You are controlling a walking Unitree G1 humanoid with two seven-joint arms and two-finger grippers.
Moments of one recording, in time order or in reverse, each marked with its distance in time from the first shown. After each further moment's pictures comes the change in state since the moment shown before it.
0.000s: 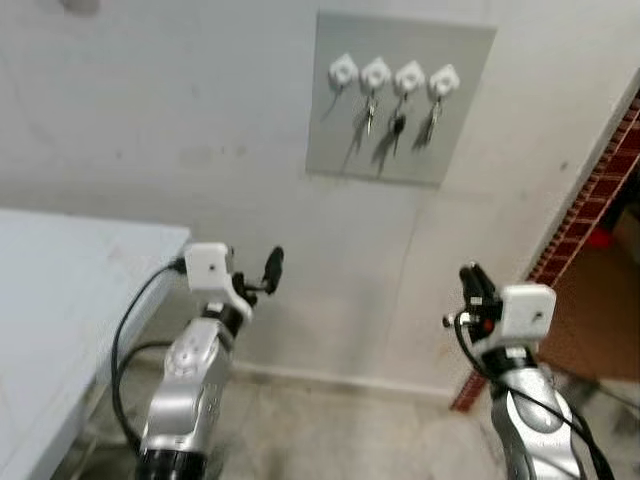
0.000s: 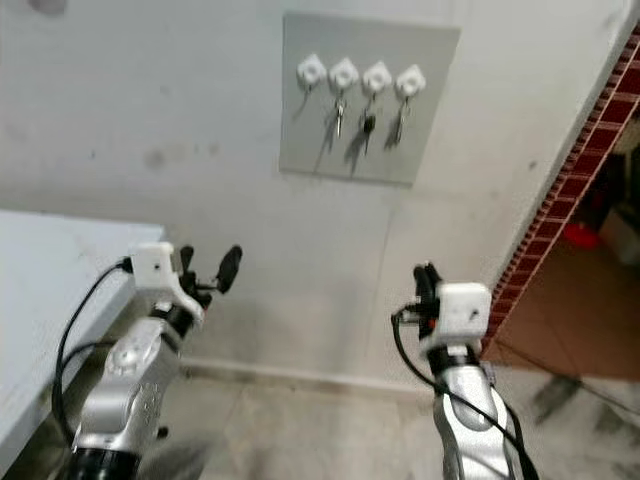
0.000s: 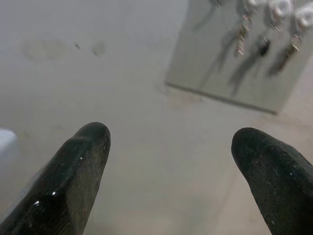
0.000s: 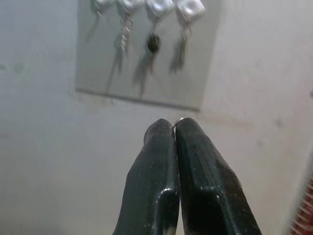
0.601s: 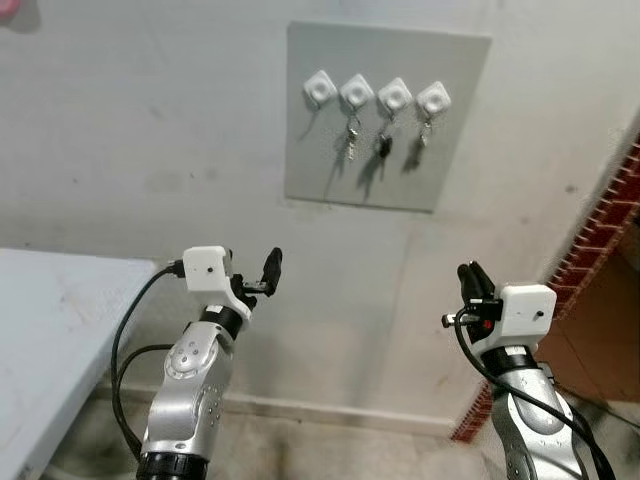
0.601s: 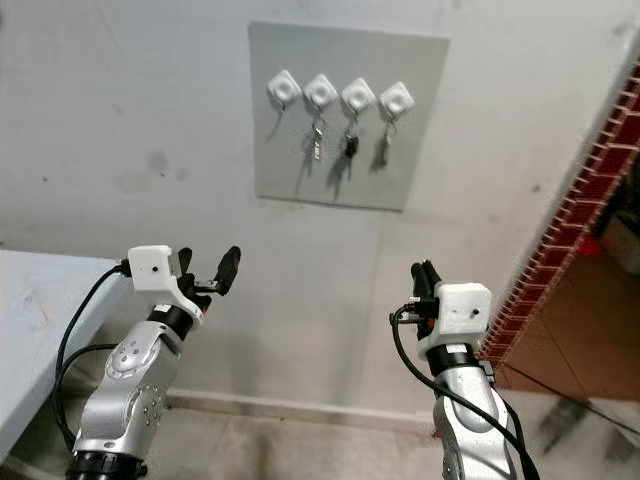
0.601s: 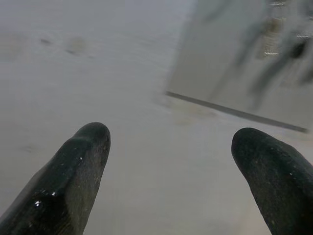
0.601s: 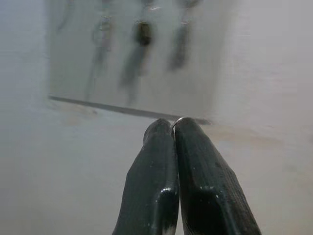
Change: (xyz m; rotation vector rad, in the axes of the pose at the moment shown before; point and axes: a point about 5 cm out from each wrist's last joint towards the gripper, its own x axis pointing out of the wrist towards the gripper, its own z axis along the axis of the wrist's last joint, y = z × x) left arm -0.005 0.004 -0.005 -0.013 0.013 0.024; right arm -0.002 0.005 -0.001 0.018 0.005 0.025
